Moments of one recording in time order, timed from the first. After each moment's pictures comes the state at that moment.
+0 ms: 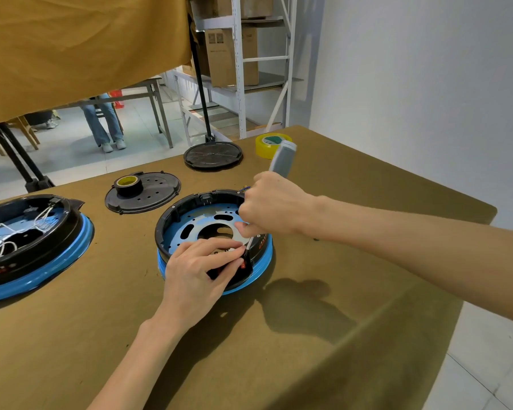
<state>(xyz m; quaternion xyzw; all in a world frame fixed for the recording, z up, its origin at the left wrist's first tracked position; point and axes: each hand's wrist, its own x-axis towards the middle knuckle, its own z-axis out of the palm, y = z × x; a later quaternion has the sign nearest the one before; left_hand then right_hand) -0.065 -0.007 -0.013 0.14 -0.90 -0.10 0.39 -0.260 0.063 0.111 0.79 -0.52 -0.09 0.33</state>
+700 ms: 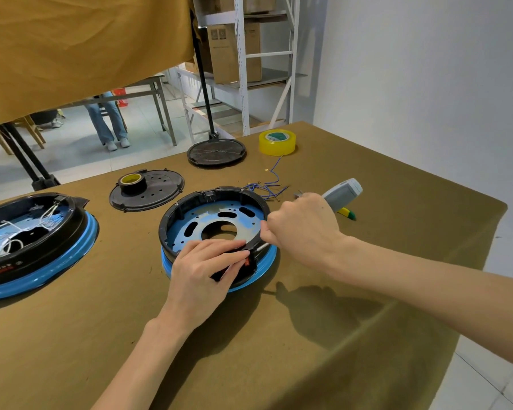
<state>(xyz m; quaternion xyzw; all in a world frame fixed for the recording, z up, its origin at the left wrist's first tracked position) -0.063 -0.003 -0.015 0.12 -0.90 -0.10 0.41 -0.240 0.112 0.076 0.57 -0.72 -0.08 0.38</state>
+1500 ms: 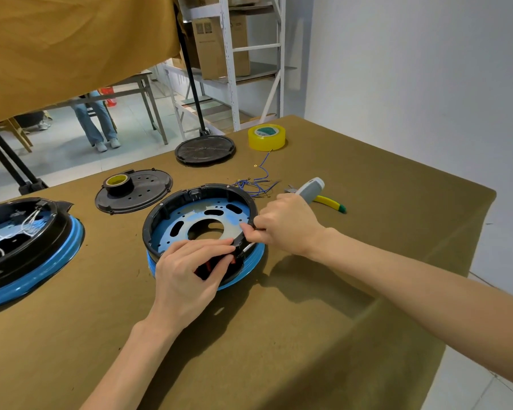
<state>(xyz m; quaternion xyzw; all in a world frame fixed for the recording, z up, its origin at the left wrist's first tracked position) -0.063 -0.005 -0.013 0.13 -0.89 -0.15 0.40 -0.284 0.086 0.036 0.70 -0.64 0.12 0.29</state>
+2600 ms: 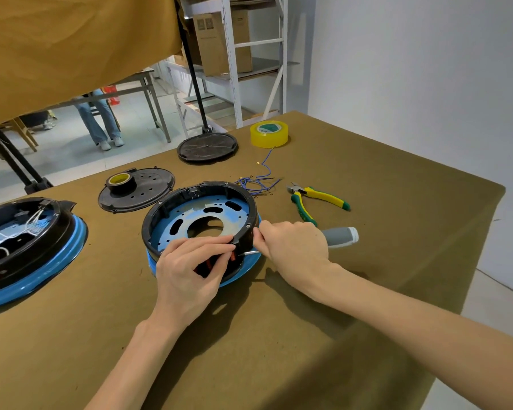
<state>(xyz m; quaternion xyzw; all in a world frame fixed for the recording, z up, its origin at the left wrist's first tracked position) -0.065 -0.006 -0.014 0.15 -0.88 -0.14 0.42 -0.248 0.110 0.001 0.57 -0.75 0.16 0.30</state>
